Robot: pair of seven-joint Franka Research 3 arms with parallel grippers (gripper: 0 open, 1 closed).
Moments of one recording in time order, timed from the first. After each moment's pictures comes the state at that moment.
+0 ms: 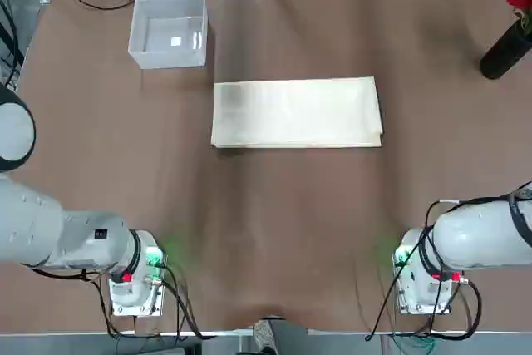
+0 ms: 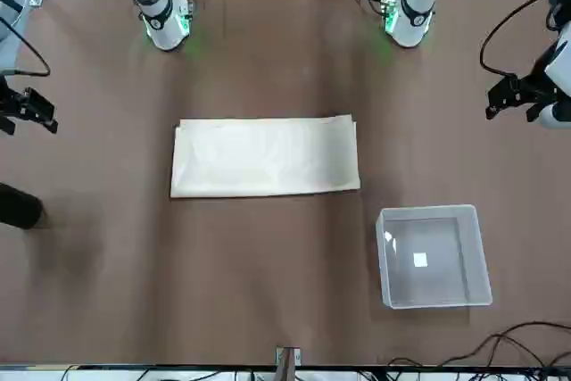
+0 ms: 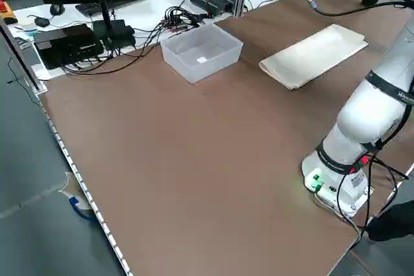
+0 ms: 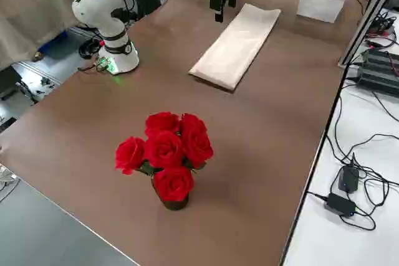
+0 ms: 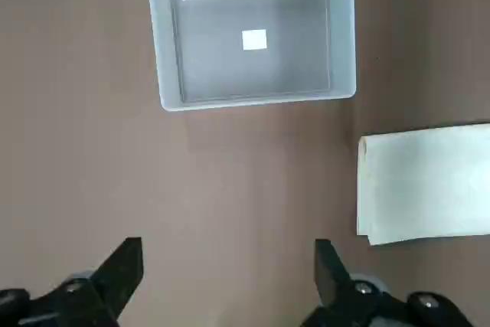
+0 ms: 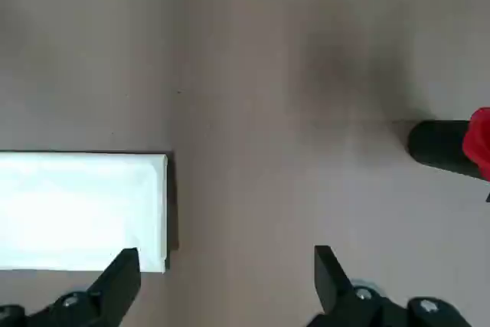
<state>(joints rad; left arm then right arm) 0.01 0.00 -0.06 -1.57 -0.02 1.58 0.02 0.03 0.04 -0.08 -1.53 -0.04 1.61 -0.09</state>
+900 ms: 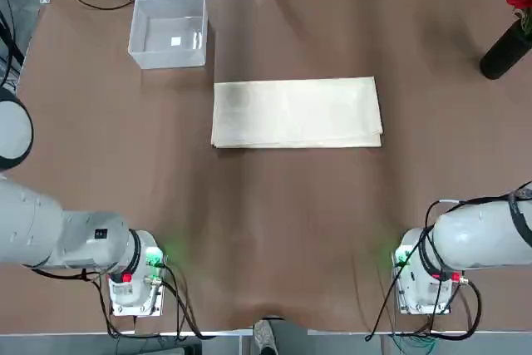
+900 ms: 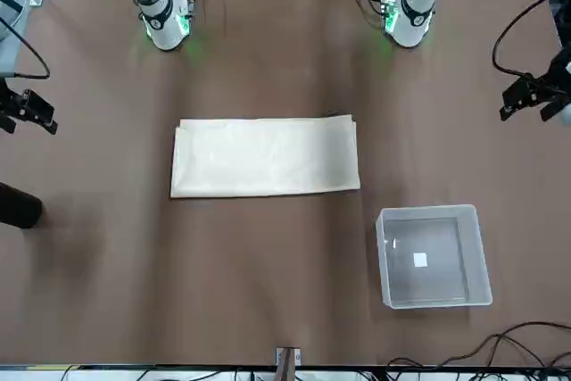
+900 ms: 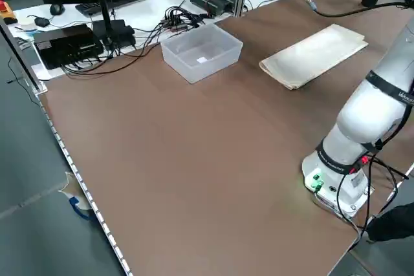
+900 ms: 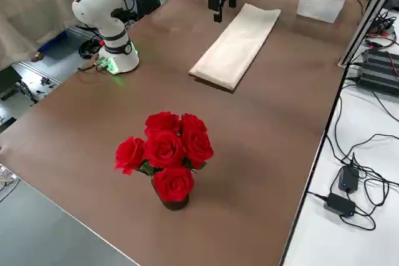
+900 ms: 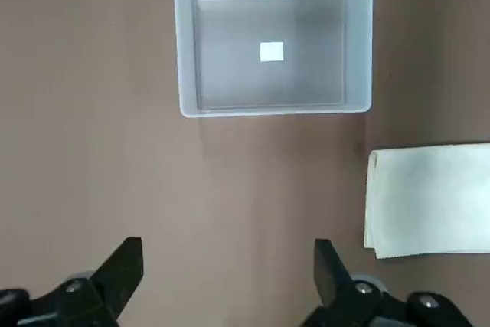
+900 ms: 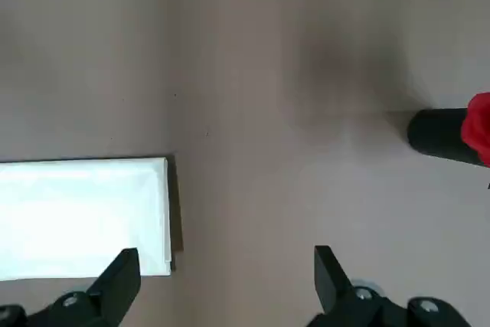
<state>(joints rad) 0.01 -0.01 -0.01 -1.57 -0.02 1.60 0.02 0.03 0.04 -0.08 -1.53 -0.04 1.61 -0.04</state>
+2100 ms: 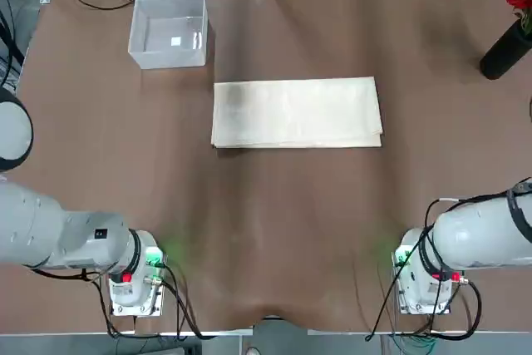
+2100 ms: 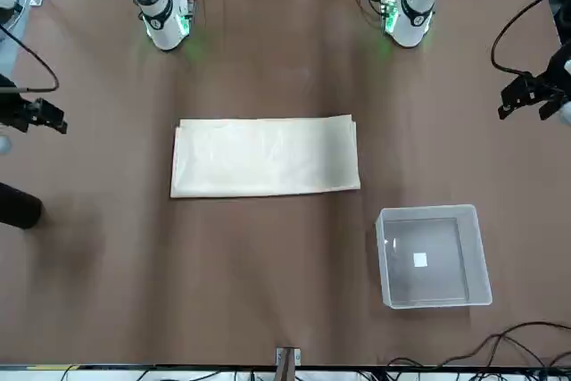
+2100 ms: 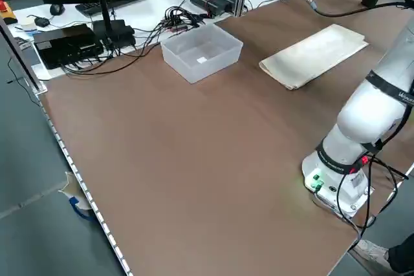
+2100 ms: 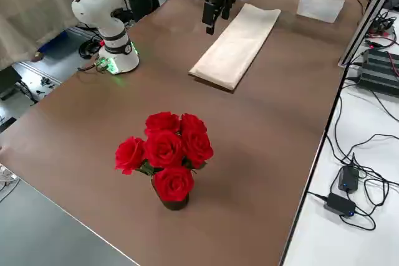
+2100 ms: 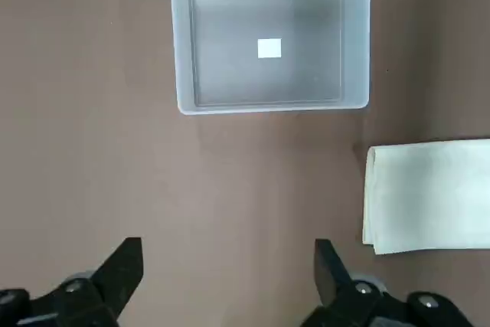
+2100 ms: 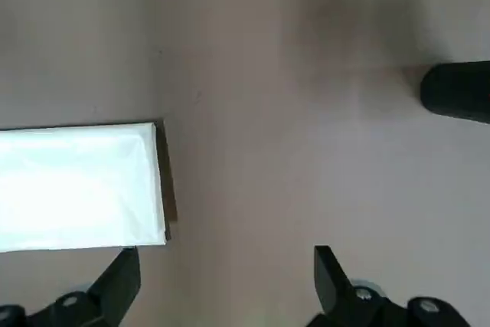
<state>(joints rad) 0.01 -0.01 -0.02 -1.57 -0.02 1.59 0.02 0.01 0.09 -0.09 -1.56 -0.04 1.54 -0.04</state>
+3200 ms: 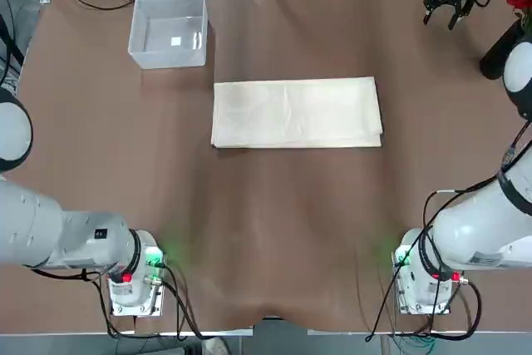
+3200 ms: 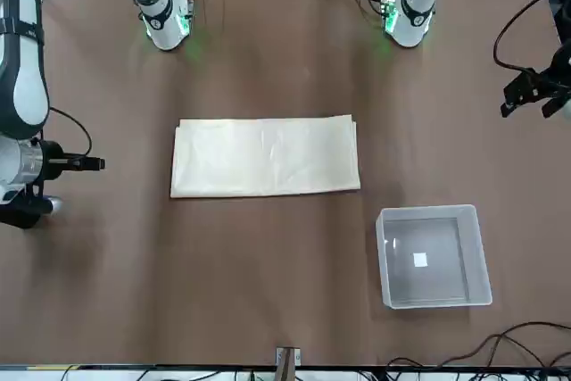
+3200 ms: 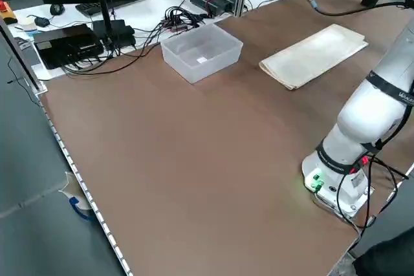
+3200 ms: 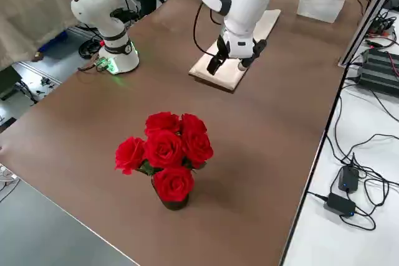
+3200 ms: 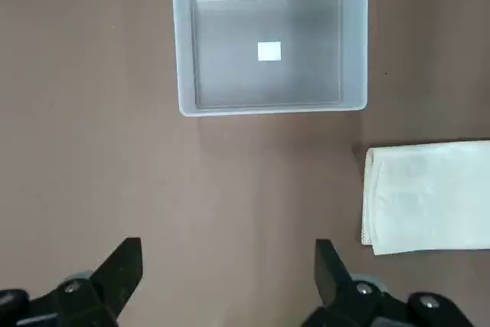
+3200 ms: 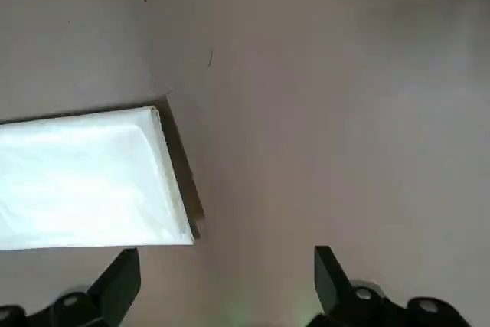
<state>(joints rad) 0.01 -0.01 -0.02 -1.55 -0.02 1.59 0.02 -0.06 0.35 -0.09 -1.57 0.12 1.57 -0.04</state>
